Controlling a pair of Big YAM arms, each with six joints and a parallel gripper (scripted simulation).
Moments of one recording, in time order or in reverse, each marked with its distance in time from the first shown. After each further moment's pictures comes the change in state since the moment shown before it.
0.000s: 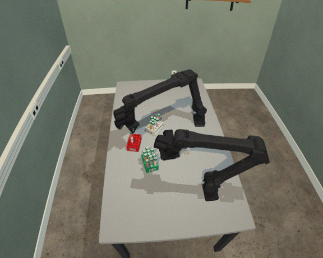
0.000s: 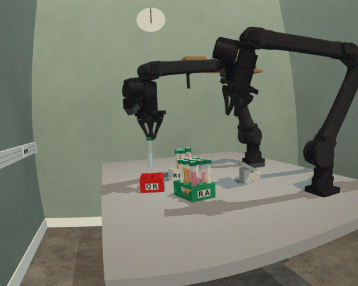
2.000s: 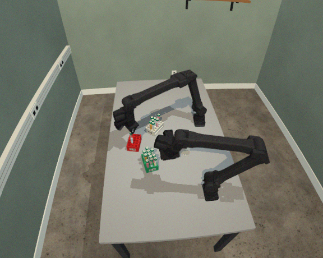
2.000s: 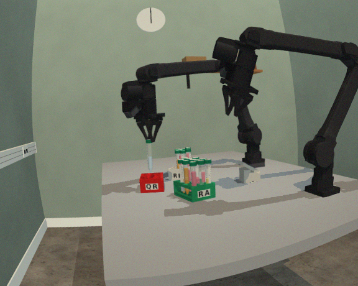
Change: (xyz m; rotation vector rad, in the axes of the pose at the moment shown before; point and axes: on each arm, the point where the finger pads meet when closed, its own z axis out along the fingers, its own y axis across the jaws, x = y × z) left arm 0.000 0.000 0.000 0.000 0.000 0.000; right arm 0.000 -0.004 0.009 -0.002 0.011 -0.002
